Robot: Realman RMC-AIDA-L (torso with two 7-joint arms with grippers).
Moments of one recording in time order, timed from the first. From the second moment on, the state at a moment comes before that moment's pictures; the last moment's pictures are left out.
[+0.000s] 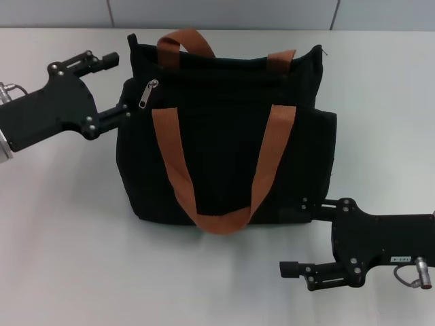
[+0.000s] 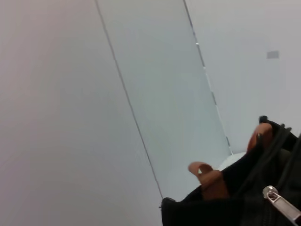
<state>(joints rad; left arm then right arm) -0.50 -2.02 0.49 0.44 1.82 1.54 -0.61 0.50 2.08 -0.68 -0.41 -2.10 -1.78 0.97</state>
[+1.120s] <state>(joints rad) -0.49 -2.06 0.47 0.44 1.81 1.57 -0.55 0.66 2.06 -0.67 -0.46 -1.74 -1.96 1.59</state>
